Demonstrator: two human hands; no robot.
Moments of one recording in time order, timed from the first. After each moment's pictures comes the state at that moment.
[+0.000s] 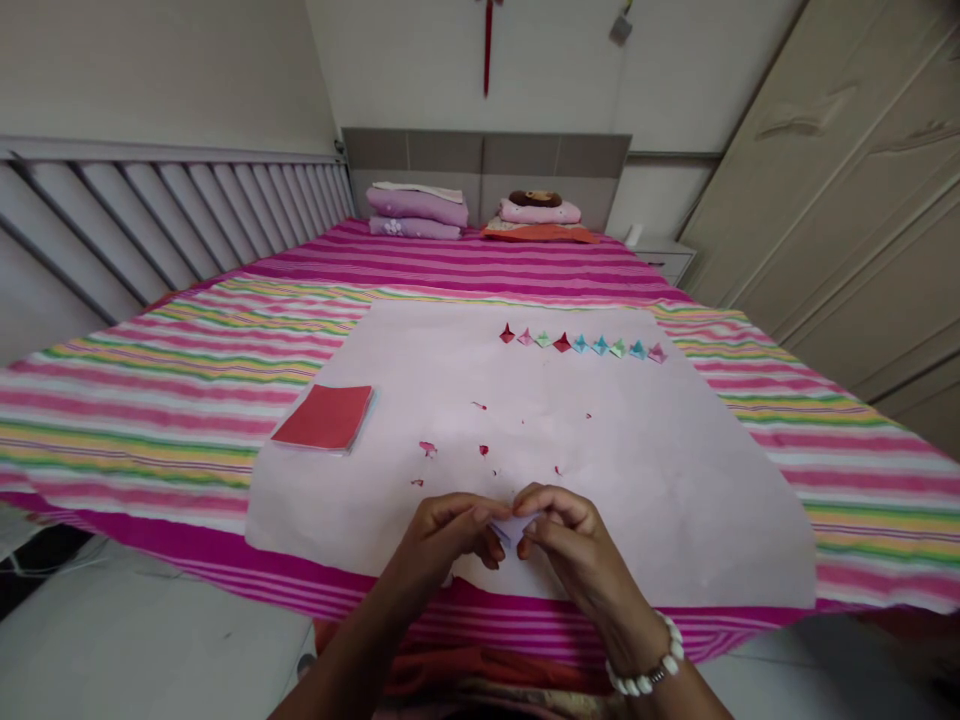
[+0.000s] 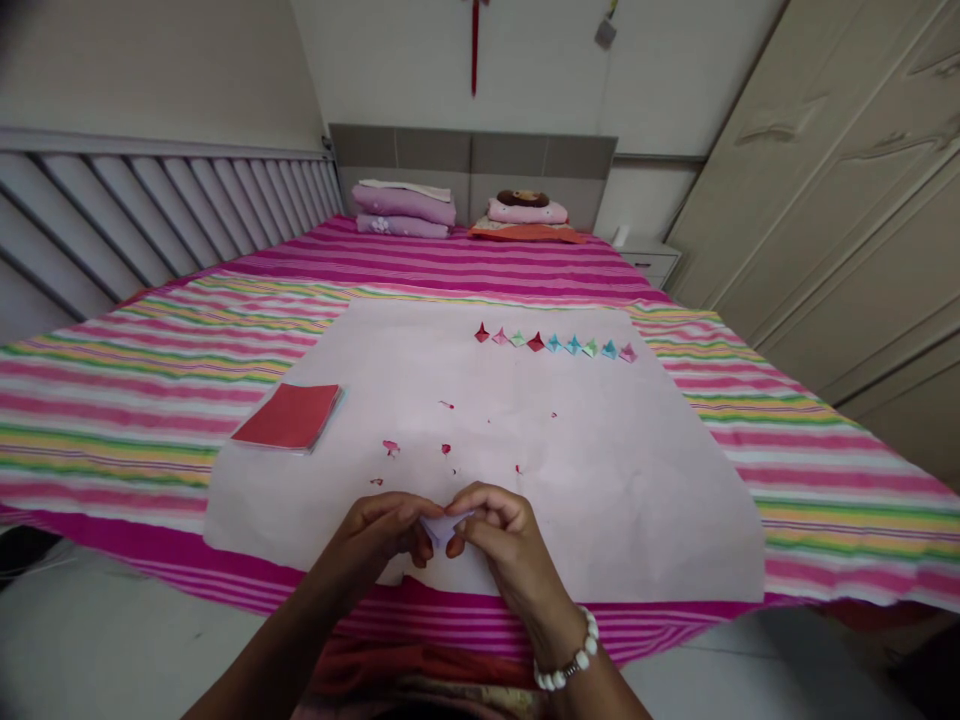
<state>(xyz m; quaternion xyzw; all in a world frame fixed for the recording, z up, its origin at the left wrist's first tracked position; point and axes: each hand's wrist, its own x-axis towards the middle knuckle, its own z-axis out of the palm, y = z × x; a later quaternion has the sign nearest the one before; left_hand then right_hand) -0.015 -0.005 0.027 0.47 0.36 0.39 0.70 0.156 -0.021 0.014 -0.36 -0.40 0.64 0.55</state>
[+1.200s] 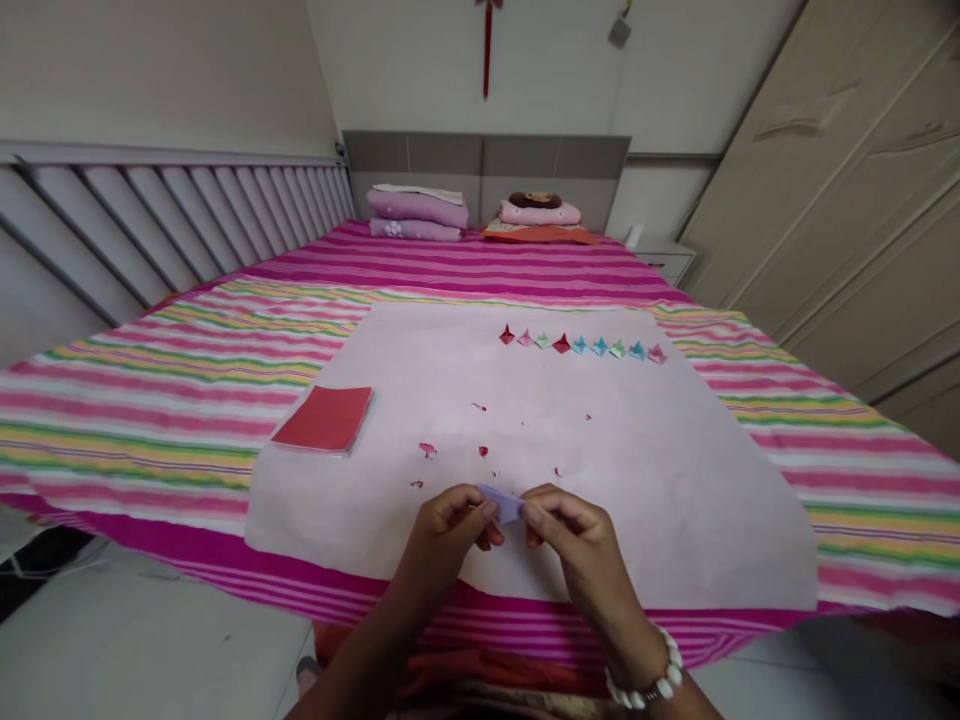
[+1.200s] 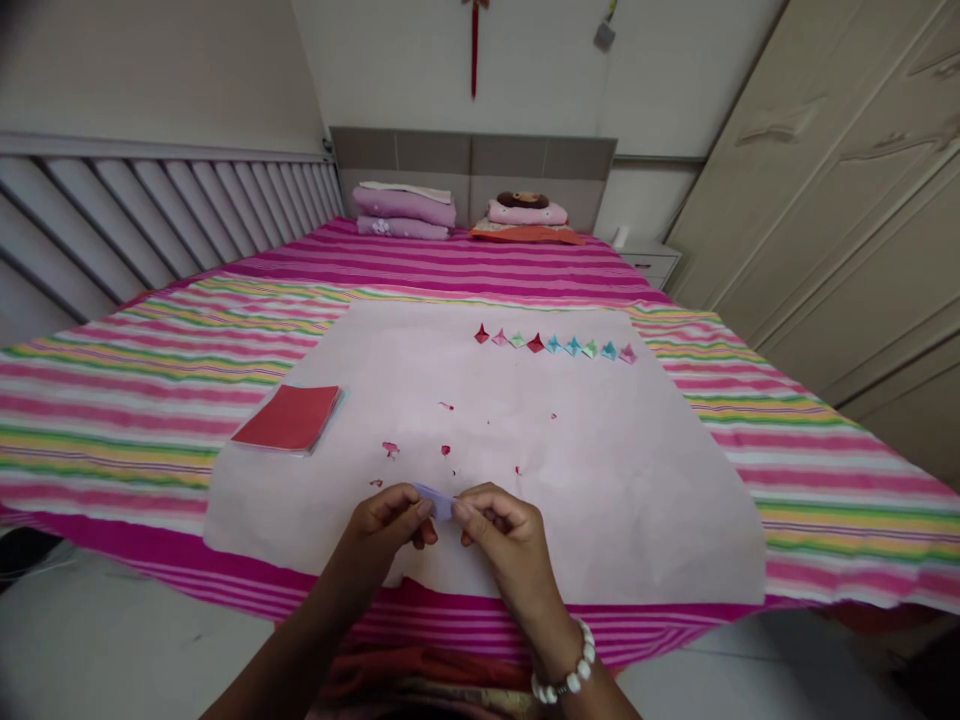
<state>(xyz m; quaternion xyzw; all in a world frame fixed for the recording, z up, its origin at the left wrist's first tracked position) -0.004 -0.001 0.017 0.50 0.43 0.43 0.62 0.158 -0.022 0.011 -0.43 -0.48 0.50 0.57</state>
